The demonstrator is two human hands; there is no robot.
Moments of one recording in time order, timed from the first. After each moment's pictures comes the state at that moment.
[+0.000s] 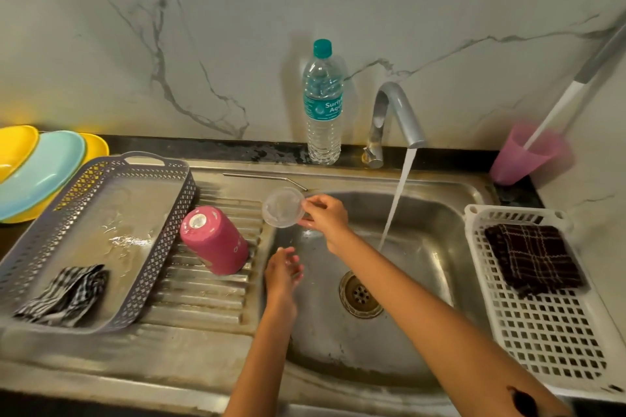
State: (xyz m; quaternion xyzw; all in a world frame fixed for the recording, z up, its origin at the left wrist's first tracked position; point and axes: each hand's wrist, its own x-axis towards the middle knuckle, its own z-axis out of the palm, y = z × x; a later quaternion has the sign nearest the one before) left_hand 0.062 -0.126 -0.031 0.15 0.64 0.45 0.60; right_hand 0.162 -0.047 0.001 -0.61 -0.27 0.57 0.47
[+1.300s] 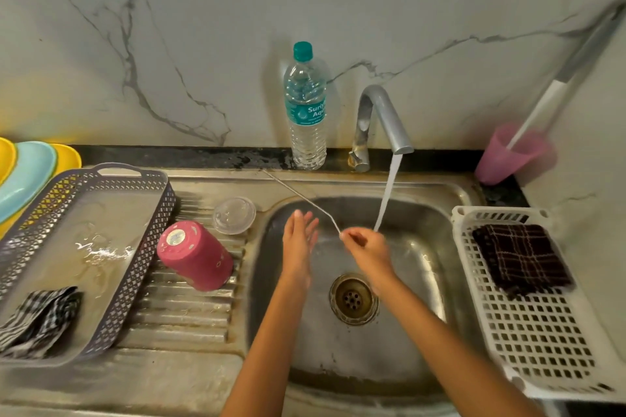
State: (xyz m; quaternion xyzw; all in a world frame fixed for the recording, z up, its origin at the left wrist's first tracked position) left_hand 0.119 -0.076 -0.011 0.25 0.52 0.49 0.66; right_hand 0.243 -0.109 -0.036 -0.69 -0.38 0.41 0.45
